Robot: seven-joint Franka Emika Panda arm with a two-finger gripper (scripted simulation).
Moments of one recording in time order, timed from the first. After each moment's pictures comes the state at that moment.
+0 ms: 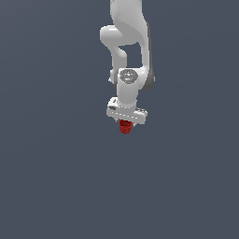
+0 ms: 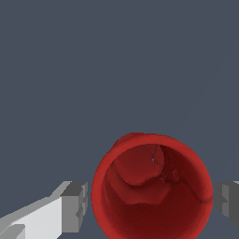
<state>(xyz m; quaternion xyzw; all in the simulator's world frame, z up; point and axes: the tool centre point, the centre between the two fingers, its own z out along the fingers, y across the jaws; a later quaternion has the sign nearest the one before) -0.098 0.033 0.076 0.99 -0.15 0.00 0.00</state>
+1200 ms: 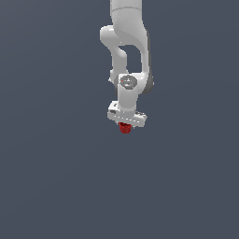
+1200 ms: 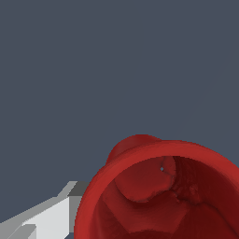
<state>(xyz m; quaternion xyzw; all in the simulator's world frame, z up) -0.100 0.035 0.050 0.99 -0.15 0.00 0.00</state>
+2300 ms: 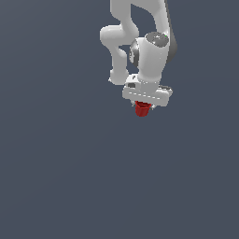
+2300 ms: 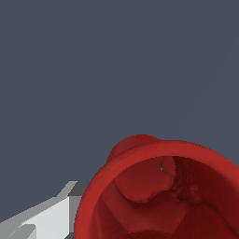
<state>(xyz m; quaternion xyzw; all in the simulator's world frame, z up) -0.111 0.112 0.190 0.99 -0.15 0.00 0.00</state>
